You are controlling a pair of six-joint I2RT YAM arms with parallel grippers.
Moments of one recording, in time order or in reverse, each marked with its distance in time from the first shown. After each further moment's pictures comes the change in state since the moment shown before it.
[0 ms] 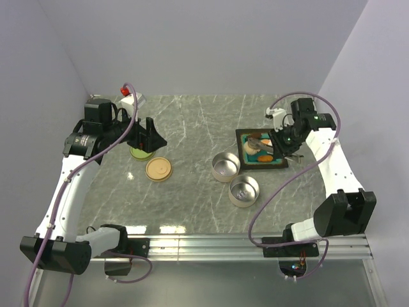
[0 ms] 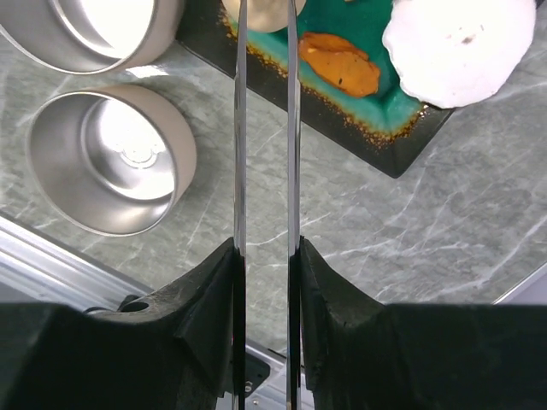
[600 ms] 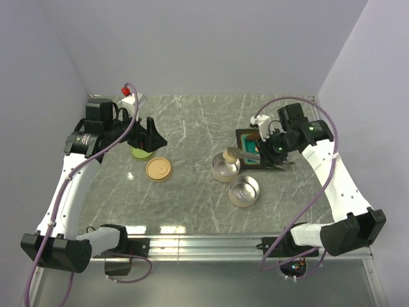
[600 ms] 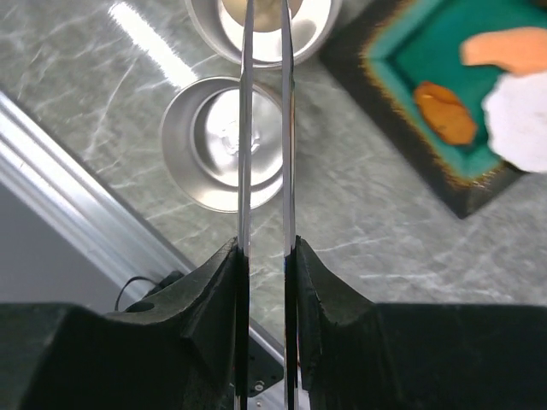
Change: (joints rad) left arm 0.000 0.013 0.000 0.000 -0.001 0.000; right arm 0.179 -0.135 0.039 -0.106 -0.101 -0.011
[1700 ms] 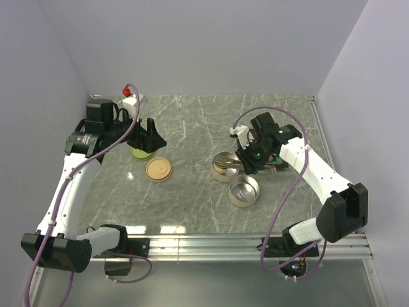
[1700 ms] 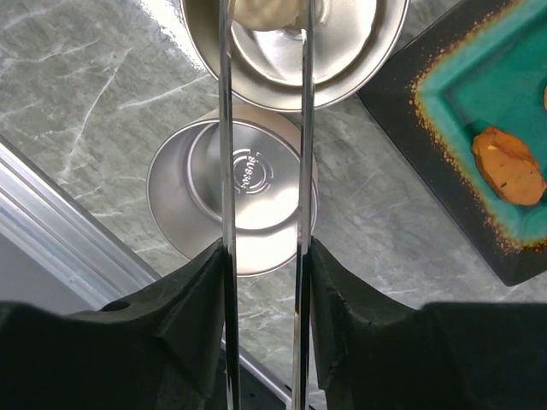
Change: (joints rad) left arm 0.001 0.002 -0.010 0.000 -0.018 0.027; right arm 0.190 0.122 -0.173 0.223 0.088 0.099
